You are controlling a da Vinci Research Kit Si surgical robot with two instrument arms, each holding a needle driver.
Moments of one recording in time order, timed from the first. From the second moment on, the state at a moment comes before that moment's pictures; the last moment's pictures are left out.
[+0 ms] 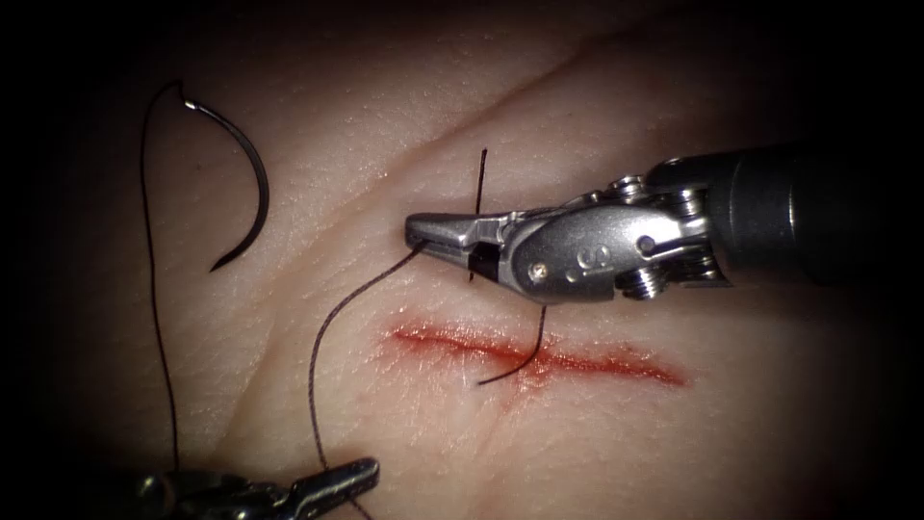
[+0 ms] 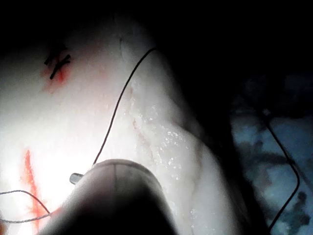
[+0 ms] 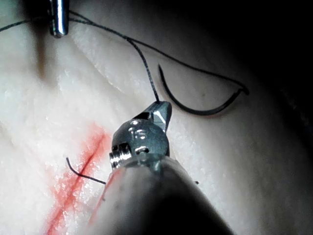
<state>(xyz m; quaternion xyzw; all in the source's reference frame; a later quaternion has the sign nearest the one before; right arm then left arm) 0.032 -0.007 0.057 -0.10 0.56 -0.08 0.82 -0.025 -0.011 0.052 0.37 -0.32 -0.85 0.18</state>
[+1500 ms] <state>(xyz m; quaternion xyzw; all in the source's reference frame) 0.026 -0.005 0.063 -0.02 0.57 0.05 0.82 -0.021 -0.009 0.053 0.35 -0.33 -0.86 0.16</state>
